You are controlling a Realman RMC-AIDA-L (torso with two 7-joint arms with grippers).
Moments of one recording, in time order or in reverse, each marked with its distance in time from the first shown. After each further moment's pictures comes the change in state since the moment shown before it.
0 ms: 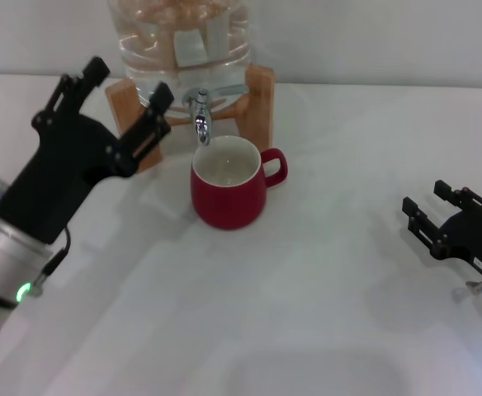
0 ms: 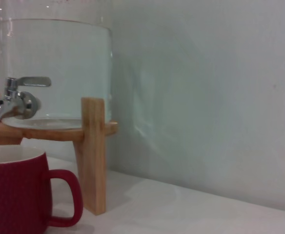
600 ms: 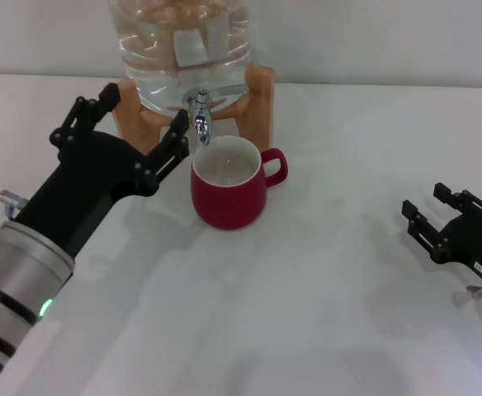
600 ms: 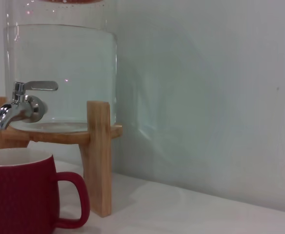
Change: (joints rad) left arm 0.237 0.000 0.160 0.453 0.071 0.534 0.115; right arm -0.011 -0.001 -0.011 0.004 0.000 -0.021 0.000
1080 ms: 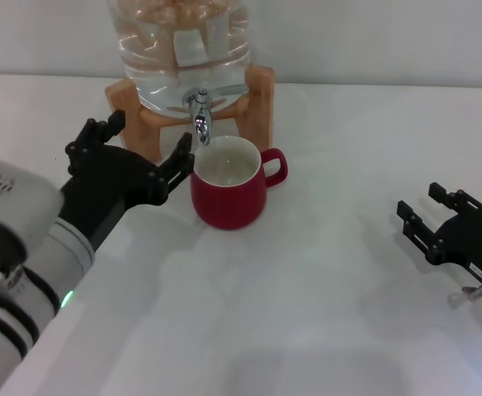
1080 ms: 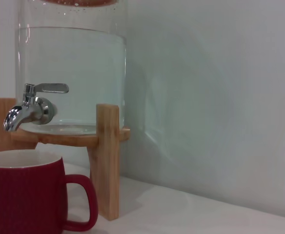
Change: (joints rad) left arm 0.016 0.000 0.090 0.205 0.012 0.445 0.033; right arm -0.005 -0.001 -0.002 0.022 -0.002 -0.001 -0.031
